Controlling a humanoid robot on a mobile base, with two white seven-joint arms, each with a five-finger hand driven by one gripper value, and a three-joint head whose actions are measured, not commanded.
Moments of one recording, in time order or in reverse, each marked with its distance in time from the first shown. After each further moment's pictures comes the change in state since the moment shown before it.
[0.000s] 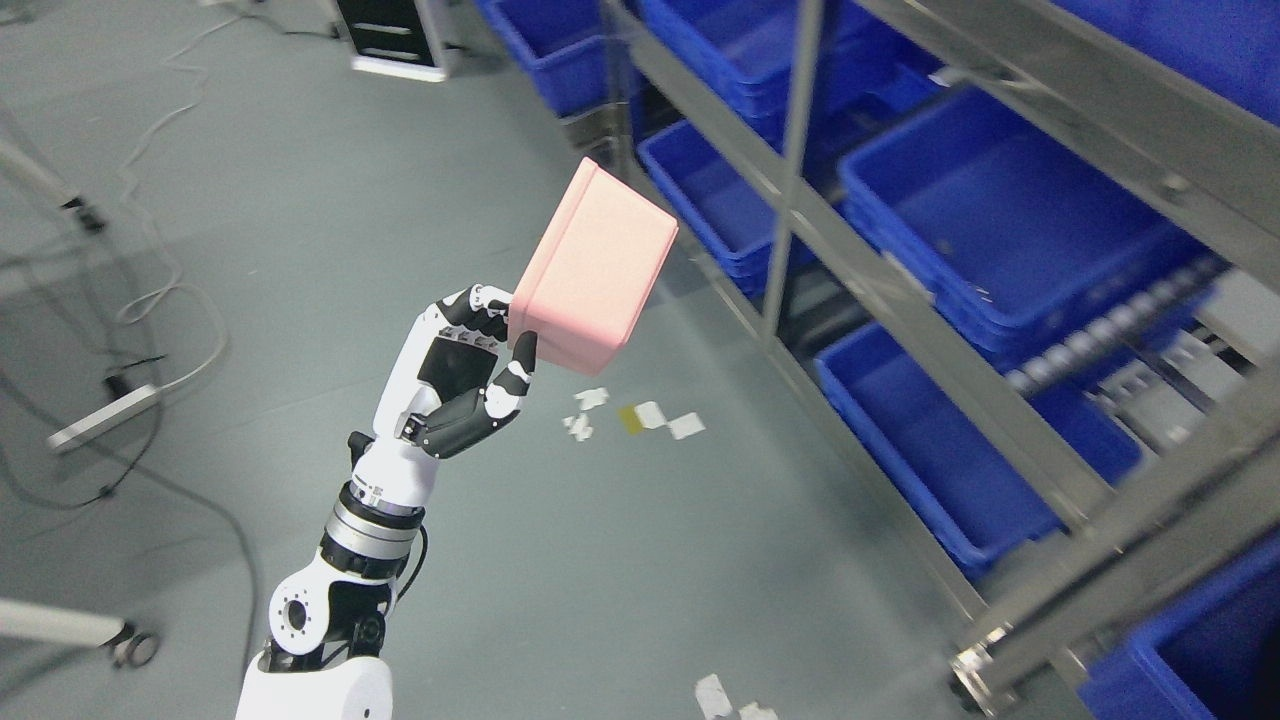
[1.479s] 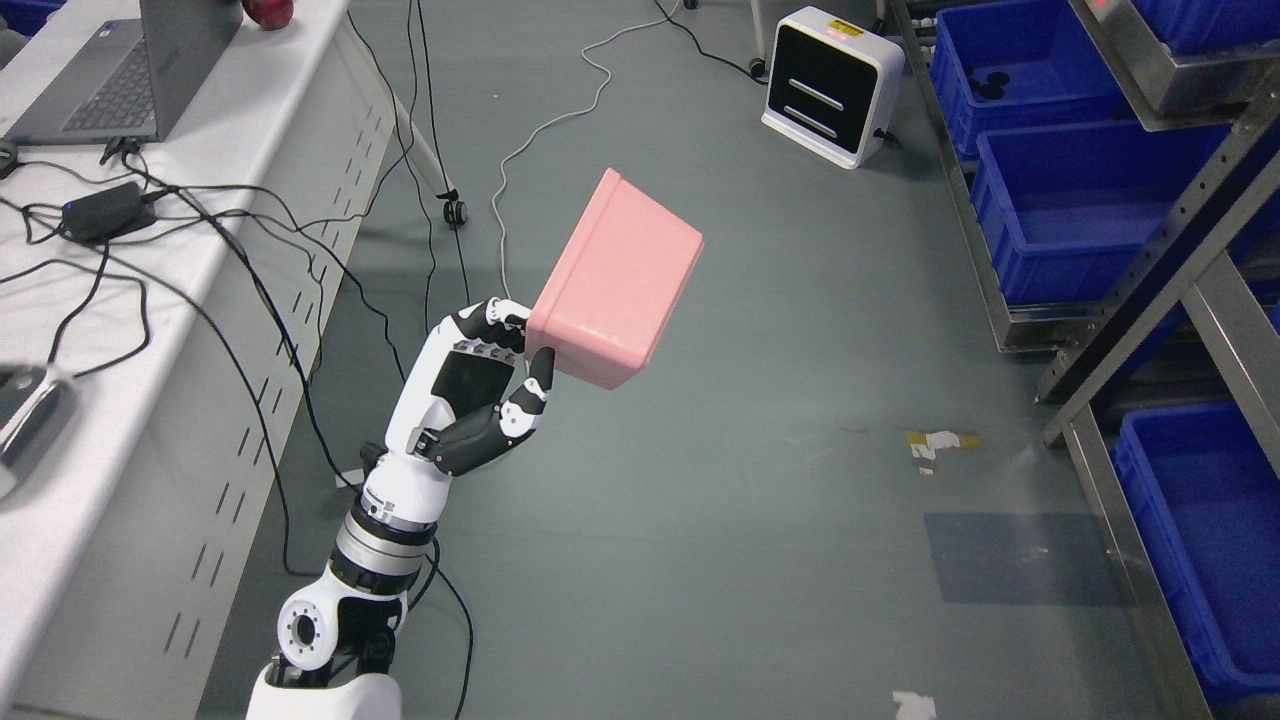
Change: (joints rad) left arm 0.032 -0.001 -0.031 -0.046 0.006 -0.002 0.003; right arm 0.000 0.000 0.000 0.000 0.000 0.000 0.006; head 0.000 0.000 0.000
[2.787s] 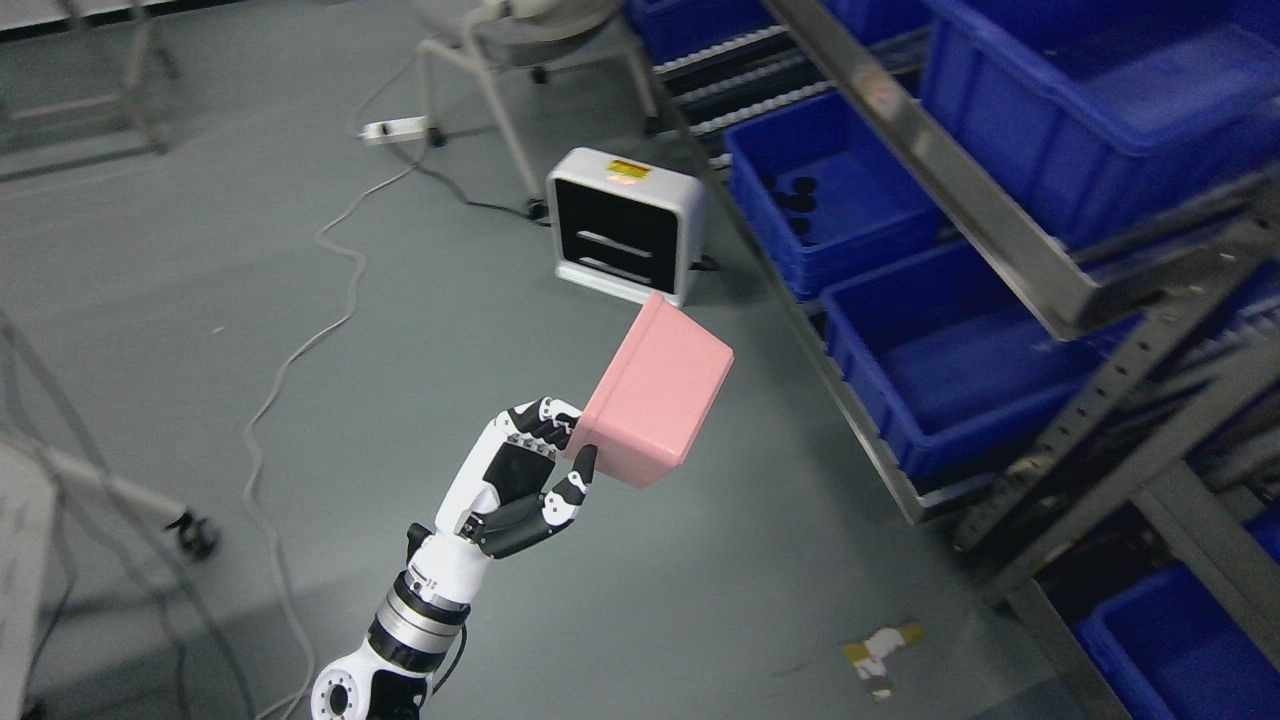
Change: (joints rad) left arm 0.139 0.000 -0.054 0.061 -0.009 -0.005 -0.044; right arm 0.000 0.000 0.000 0.000 0.000 0.000 -0.001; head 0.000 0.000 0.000
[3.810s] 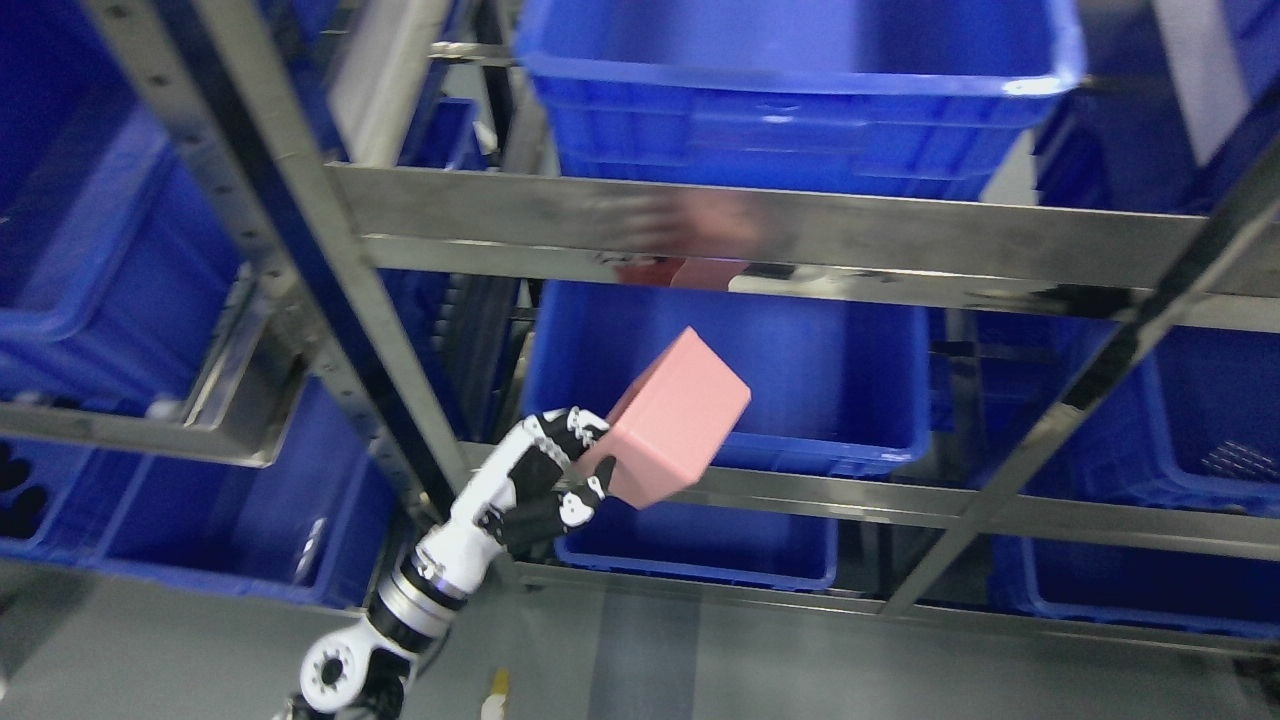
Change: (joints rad) left arm -0.117 0.018 0.073 0.055 -0.188 0.145 -0.045; right arm 0.000 0.000 0.000 0.000 0.000 0.000 0.000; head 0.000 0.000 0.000
